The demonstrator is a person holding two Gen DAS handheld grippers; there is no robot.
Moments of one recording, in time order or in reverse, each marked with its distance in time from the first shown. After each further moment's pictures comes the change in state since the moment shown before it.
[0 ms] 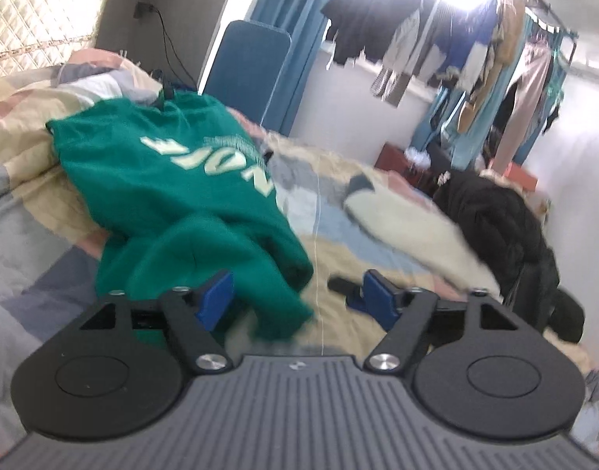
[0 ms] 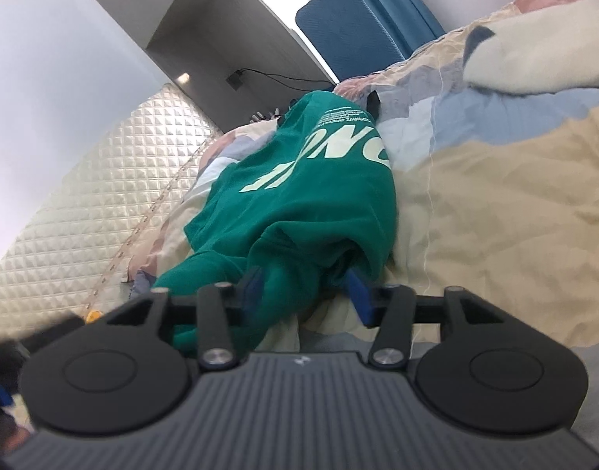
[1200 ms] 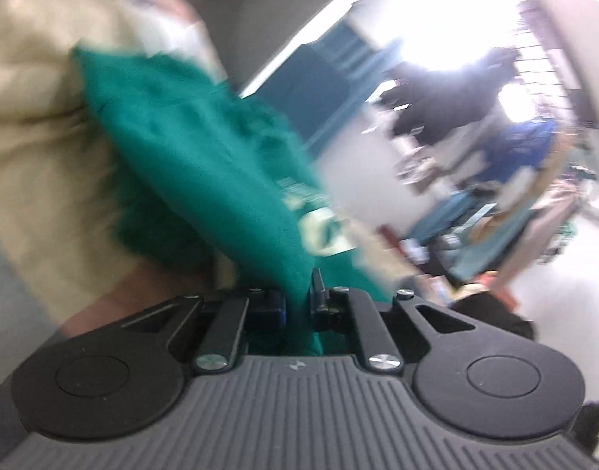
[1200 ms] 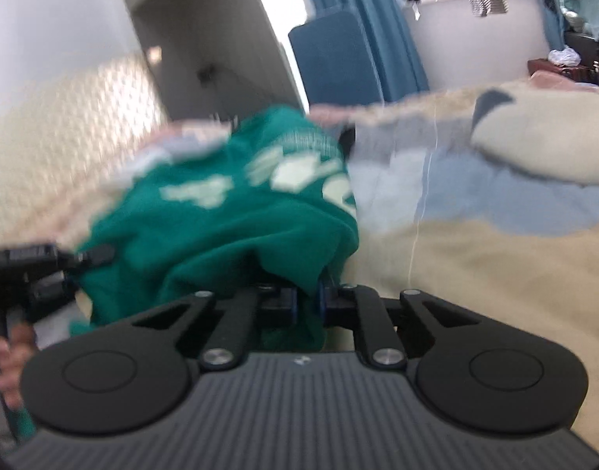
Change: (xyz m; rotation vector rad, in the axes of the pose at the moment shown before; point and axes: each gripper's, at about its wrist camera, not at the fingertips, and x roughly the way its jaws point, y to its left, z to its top) left arm 0.175 0.227 0.038 -0.337 -0.158 -0.151; right arm 0.082 0.004 0.028 -0.269 -0.155 -0.203
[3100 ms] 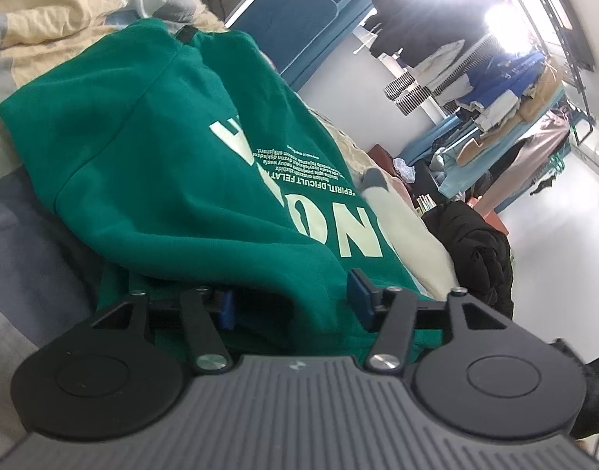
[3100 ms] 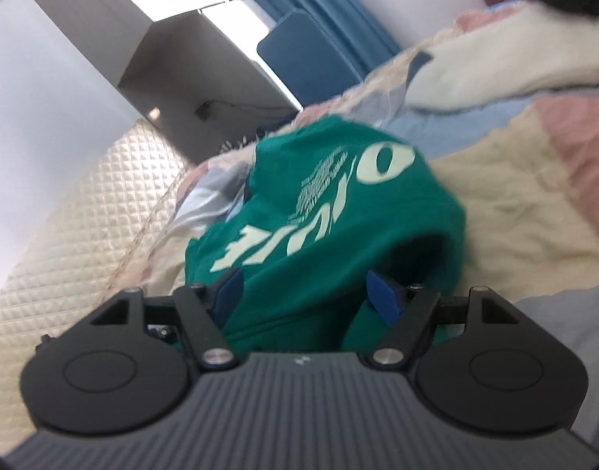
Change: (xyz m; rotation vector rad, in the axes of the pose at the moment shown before) left arm -0.112 -0.100 -0.093 -0.016 0.254 0.051; right arm -0.143 -0.030 -0.018 0.379 0.119 0.096
